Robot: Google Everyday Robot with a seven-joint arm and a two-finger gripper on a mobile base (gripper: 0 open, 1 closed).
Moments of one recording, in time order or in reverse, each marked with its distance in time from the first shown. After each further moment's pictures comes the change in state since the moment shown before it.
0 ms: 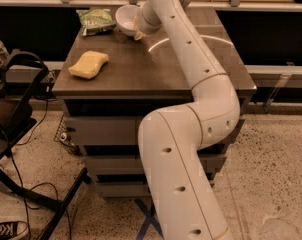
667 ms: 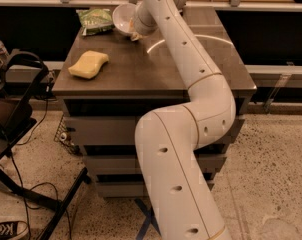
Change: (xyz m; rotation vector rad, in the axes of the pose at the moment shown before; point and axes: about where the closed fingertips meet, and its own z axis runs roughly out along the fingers) arm -0.006 -0.002 0.007 -0.002 0.000 -0.025
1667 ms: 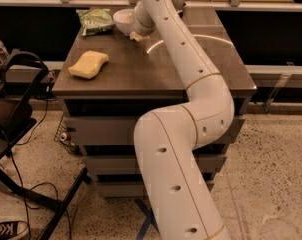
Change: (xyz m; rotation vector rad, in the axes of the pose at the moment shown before) arm -0.003 0.003 0.005 -0.008 -0.004 0.000
